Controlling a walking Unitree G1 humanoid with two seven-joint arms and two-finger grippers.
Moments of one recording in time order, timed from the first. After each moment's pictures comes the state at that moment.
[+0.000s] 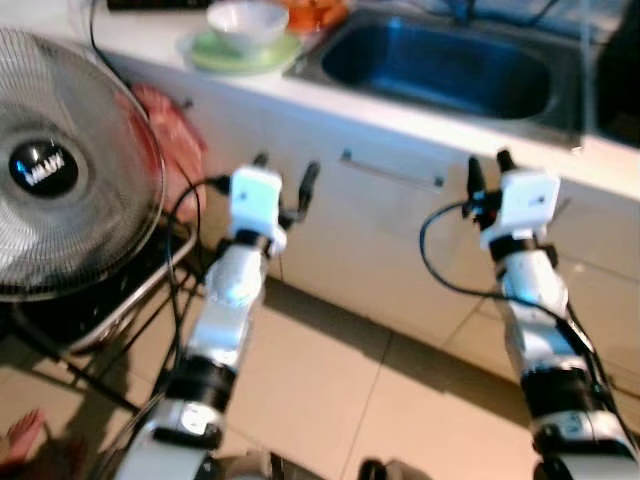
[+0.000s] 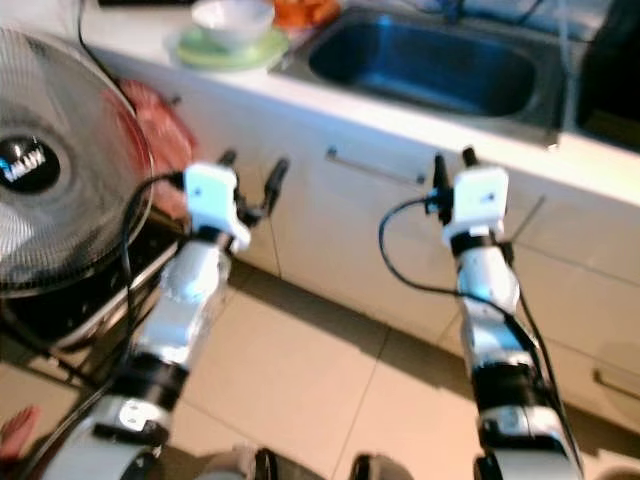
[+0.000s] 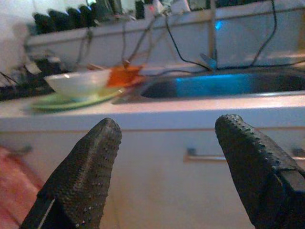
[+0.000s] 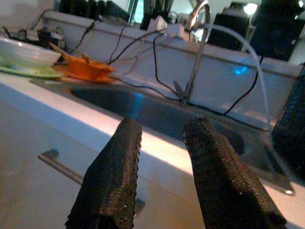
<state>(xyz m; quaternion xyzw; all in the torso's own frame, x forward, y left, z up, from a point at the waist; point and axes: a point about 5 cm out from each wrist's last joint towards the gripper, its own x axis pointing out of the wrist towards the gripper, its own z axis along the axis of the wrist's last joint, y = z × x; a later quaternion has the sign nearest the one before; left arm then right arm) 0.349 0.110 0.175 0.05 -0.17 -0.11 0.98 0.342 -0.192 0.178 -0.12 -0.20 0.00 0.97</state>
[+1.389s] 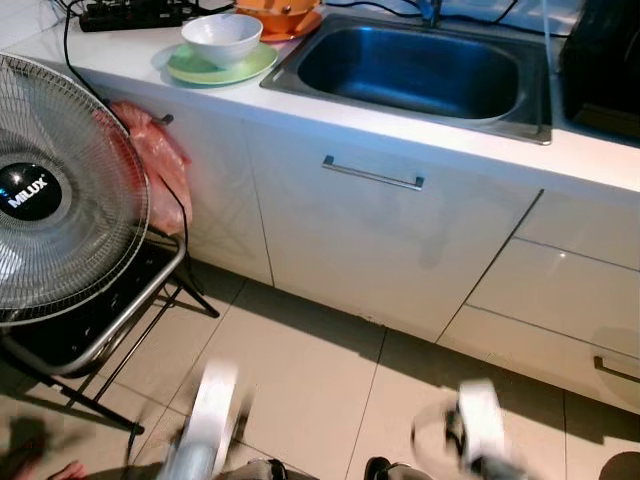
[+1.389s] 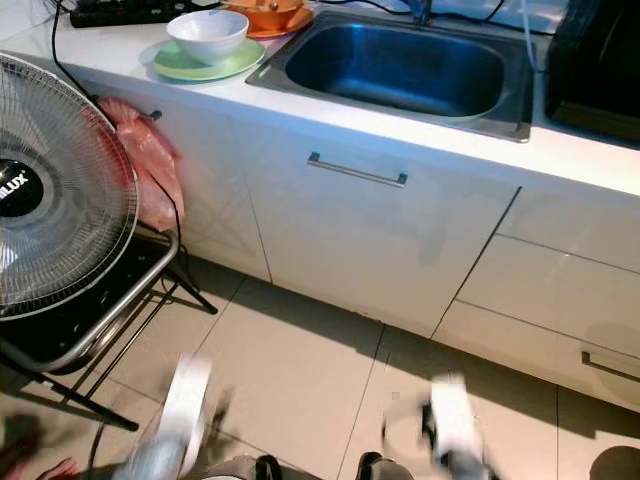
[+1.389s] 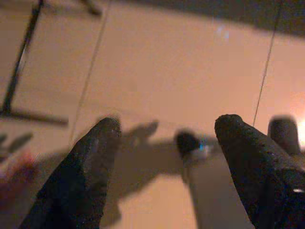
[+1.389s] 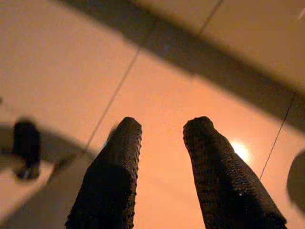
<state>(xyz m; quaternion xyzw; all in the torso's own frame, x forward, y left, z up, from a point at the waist) 0.185 0.187 -0.079 0.07 0.41 -0.01 0.91 0.172 -0.209 -0.082 -0.06 0.42 0.01 0.90</state>
